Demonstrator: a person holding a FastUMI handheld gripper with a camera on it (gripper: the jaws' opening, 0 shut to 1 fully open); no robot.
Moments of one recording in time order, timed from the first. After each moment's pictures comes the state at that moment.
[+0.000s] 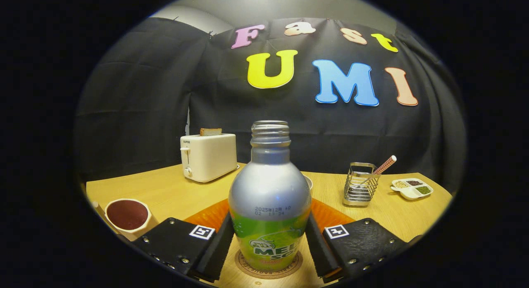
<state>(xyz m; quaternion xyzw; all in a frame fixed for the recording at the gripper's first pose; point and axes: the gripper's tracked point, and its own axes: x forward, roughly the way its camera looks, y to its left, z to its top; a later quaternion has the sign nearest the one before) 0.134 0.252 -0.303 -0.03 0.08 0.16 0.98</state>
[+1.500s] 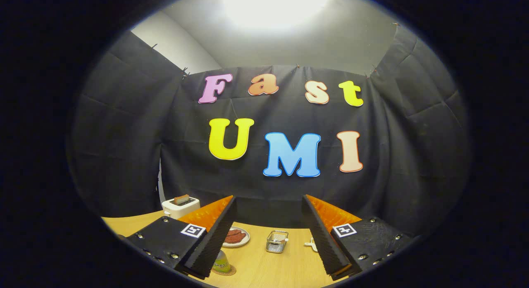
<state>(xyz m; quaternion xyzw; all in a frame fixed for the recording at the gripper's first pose) 0.033 0.093 0.011 -0.03 -0.04 0.03 1.00</state>
